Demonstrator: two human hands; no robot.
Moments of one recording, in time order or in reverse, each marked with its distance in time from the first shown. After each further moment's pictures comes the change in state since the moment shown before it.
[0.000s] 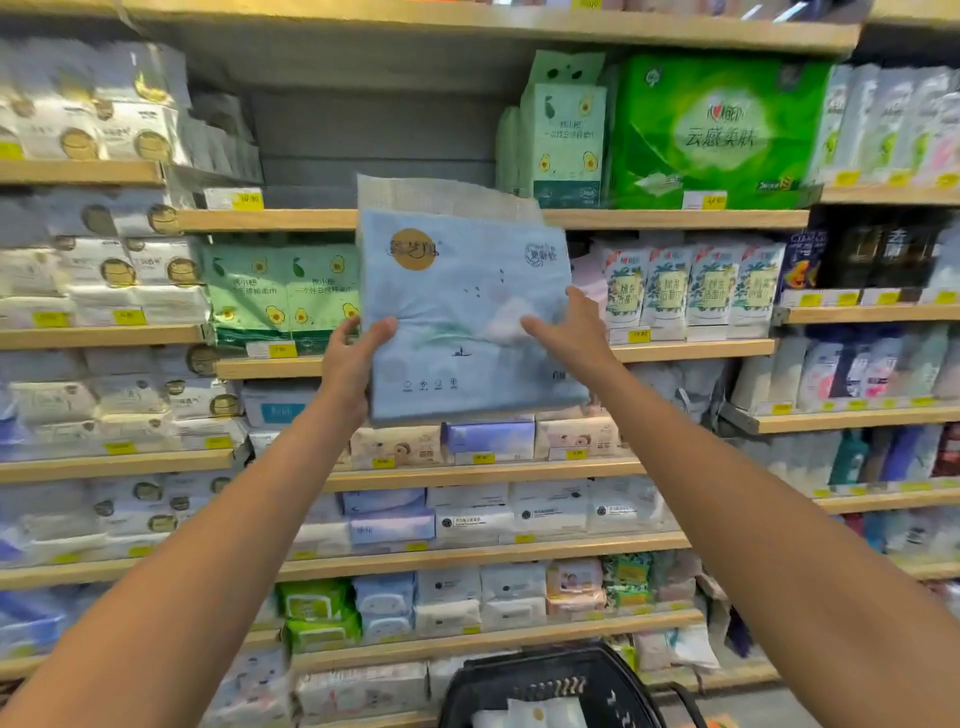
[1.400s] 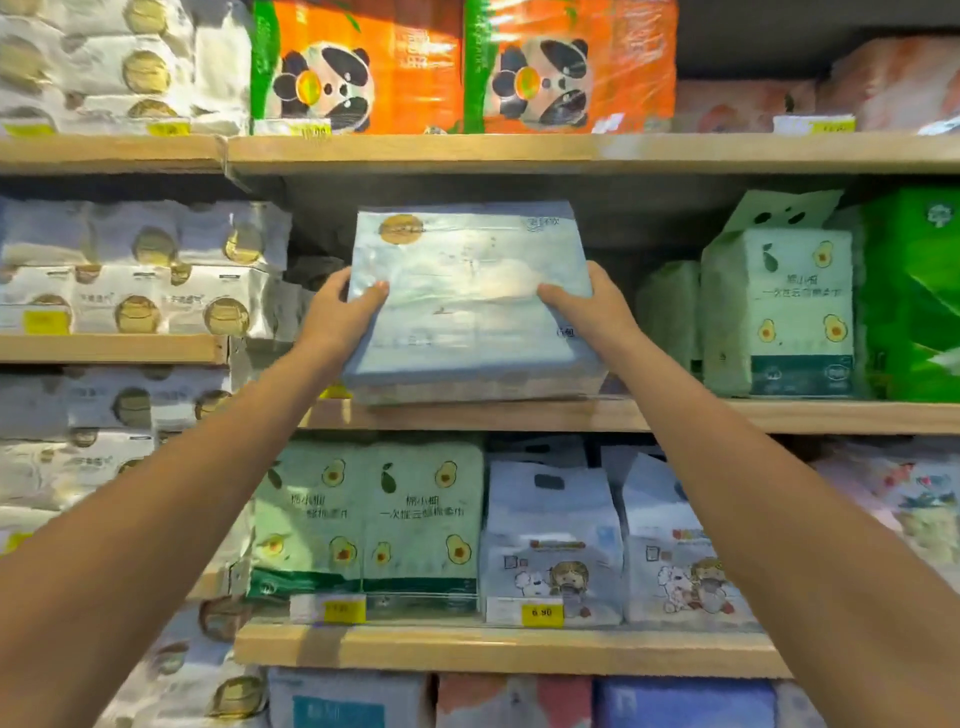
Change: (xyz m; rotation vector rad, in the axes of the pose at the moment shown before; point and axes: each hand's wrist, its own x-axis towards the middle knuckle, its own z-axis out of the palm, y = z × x) left_hand 0.375 0.188 -0.070 0.456 0.109 0.617; right_hand 0.354 -0.167 0.171 0.340 0.025 -0.326
